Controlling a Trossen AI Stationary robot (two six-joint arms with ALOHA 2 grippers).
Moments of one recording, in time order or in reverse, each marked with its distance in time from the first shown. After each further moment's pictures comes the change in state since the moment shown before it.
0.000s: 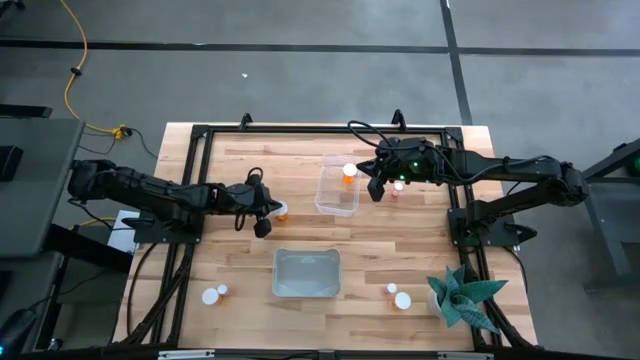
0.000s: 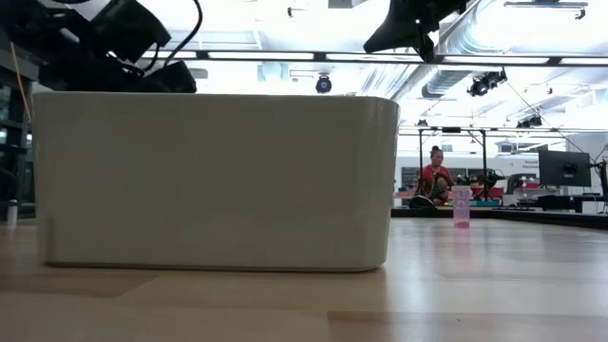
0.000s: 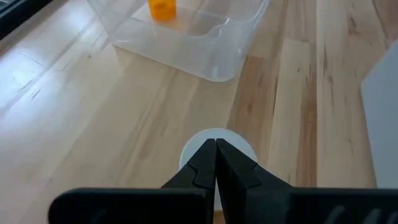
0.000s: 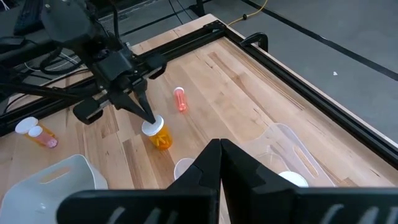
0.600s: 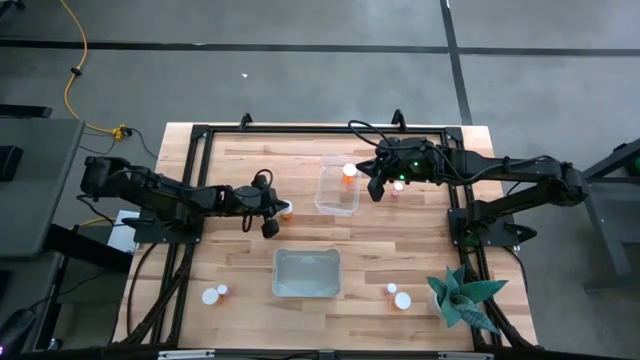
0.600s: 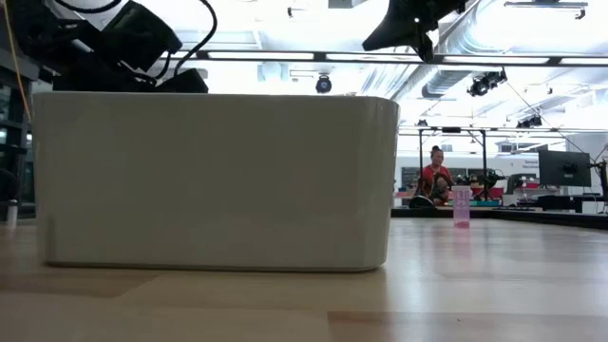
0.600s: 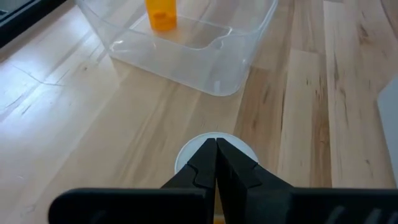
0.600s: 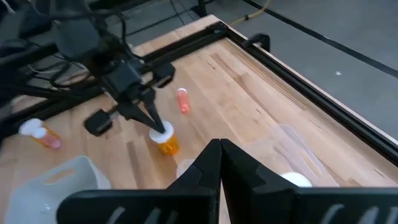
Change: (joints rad) left arm 0.003 0.169 0.006 0.147 -0.035 0.001; right arm 0.002 0.001 0.000 0.014 -0.014 0.008
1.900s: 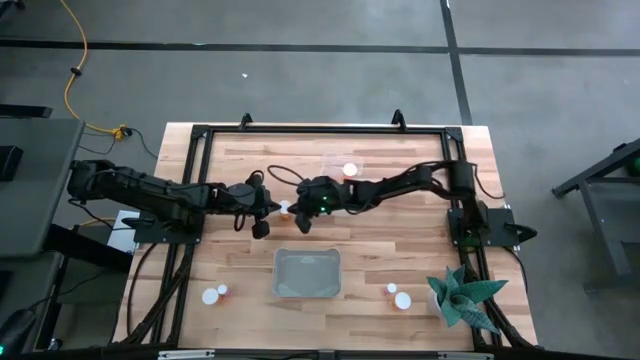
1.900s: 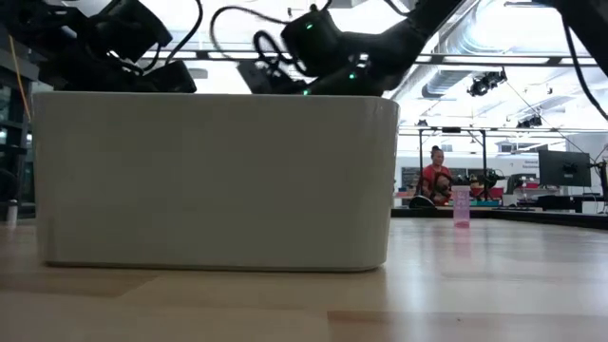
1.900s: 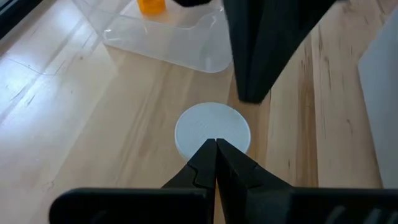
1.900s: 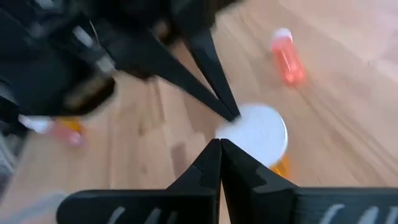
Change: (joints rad) left arm 0.001 -0.177 0.011 -0.209 0.052 0.070; right arm 0.071 0.902 0.251 0.623 -0.240 0.135
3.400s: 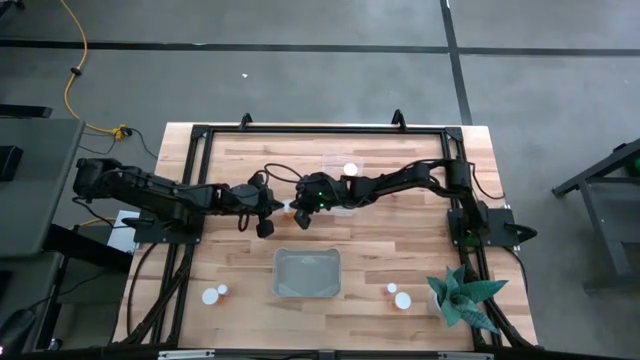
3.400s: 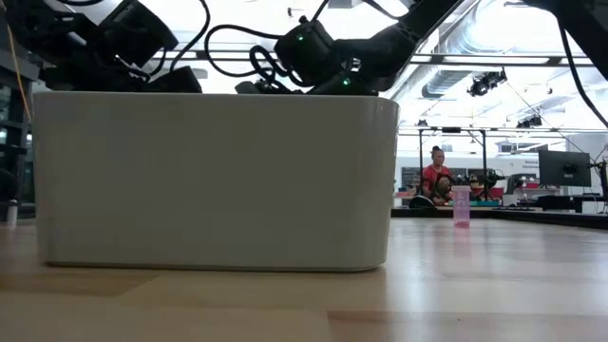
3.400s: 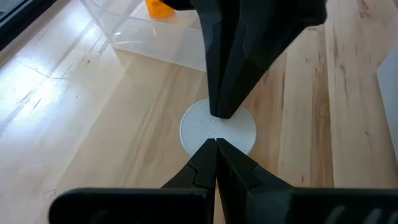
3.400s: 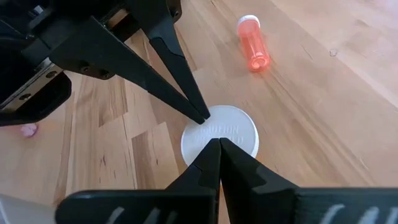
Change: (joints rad) left arm 0.006 0.075 0.002 0.075 -0.036 -0.009; right arm -0.026 0.056 0.029 -0.137 0.034 -0.046
